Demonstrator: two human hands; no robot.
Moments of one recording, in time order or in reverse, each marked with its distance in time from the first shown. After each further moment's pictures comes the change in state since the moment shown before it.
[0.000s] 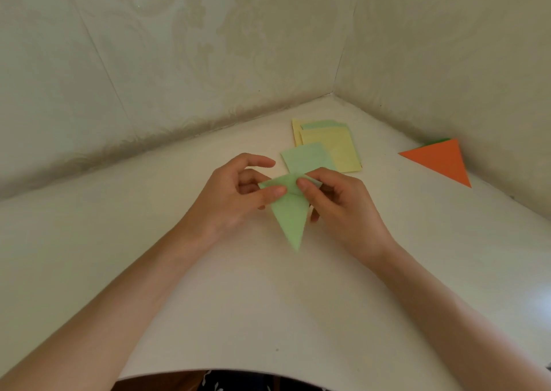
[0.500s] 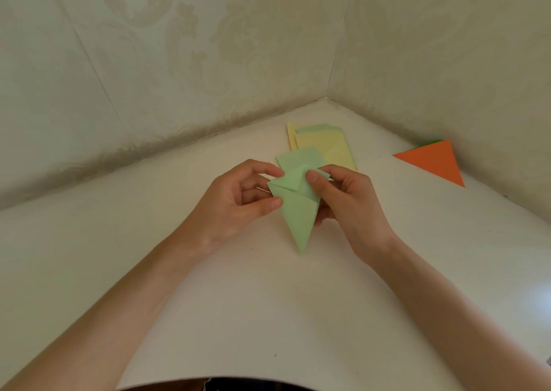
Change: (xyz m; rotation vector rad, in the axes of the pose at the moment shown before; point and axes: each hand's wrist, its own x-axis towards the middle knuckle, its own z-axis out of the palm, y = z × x) left_hand -0.003 0.001 0.000 -0.024 -0.135 0.085; right_hand 0.007 0.002 -0.005 0.320 0.131 0.188
